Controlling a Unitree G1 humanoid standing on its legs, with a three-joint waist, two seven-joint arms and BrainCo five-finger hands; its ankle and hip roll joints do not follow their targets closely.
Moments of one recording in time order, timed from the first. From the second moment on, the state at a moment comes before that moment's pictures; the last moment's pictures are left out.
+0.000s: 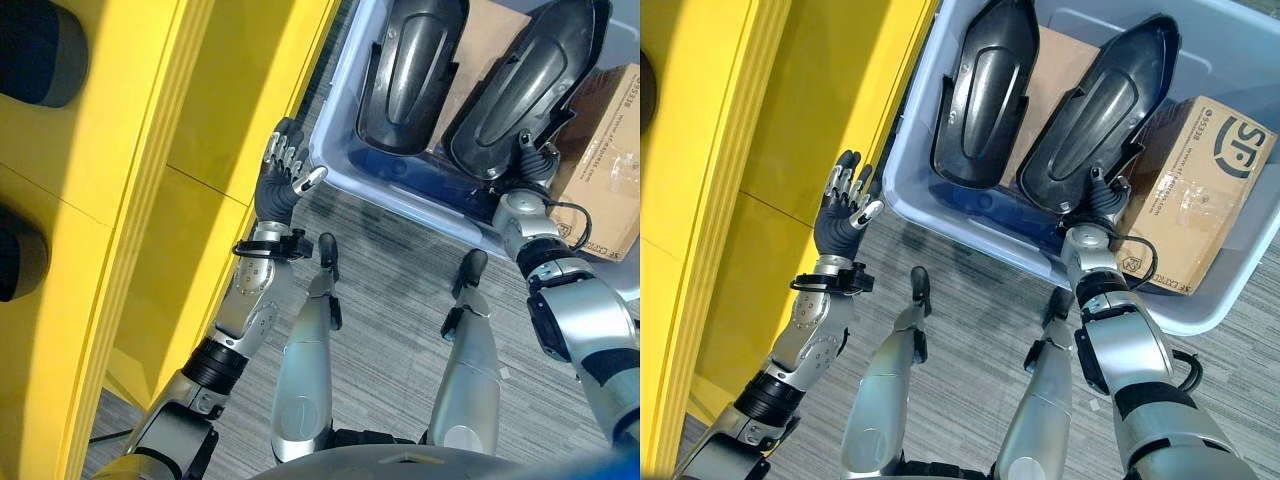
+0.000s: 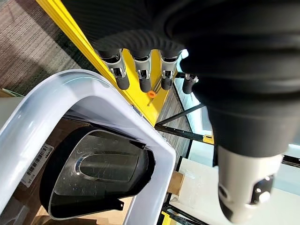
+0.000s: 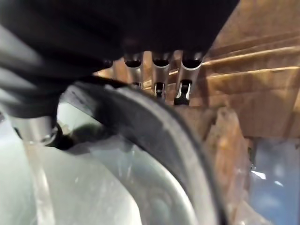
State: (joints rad) left arm -0.34 0.36 -0.36 -0.02 -0.64 -0.32 0.29; right arm -0.99 -0.41 0.20 1.19 0.46 -0.14 -0.59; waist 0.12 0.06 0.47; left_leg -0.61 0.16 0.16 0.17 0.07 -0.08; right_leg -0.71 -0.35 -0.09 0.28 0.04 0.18
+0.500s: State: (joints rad) left arm -0.30 0.36 -0.34 -0.03 -0.65 -0.32 0.29; right arm -0.66 -0.40 0.14 0.71 0.42 -0.12 -0.59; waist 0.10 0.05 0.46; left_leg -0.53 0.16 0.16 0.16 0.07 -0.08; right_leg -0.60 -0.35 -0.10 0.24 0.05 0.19
